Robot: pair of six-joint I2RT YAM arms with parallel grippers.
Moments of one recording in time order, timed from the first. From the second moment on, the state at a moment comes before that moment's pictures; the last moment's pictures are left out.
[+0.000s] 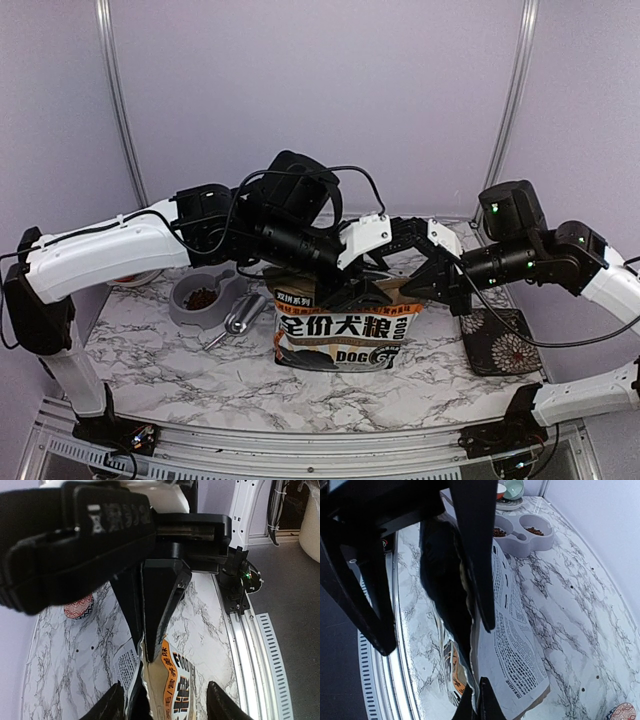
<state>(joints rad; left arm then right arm) -1.19 1.76 1.80 -0.60 0.25 0.40 0.82 1.01 1.16 -0.79 -0.37 -0.33</state>
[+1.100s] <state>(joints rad) -1.21 1.78 1.79 -0.59 0.06 0.52 0.82 1.00 1.15 -0.79 -0.36 -0.31</state>
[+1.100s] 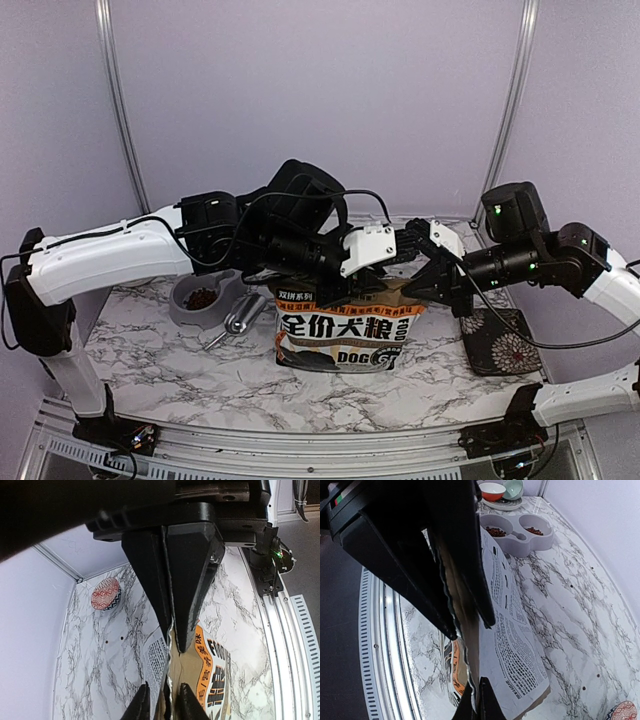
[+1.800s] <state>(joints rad) -1.19 1.69 1.68 -0.55 0.06 0.54 0.83 0.95 1.15 -0.72 -0.38 -0.33</state>
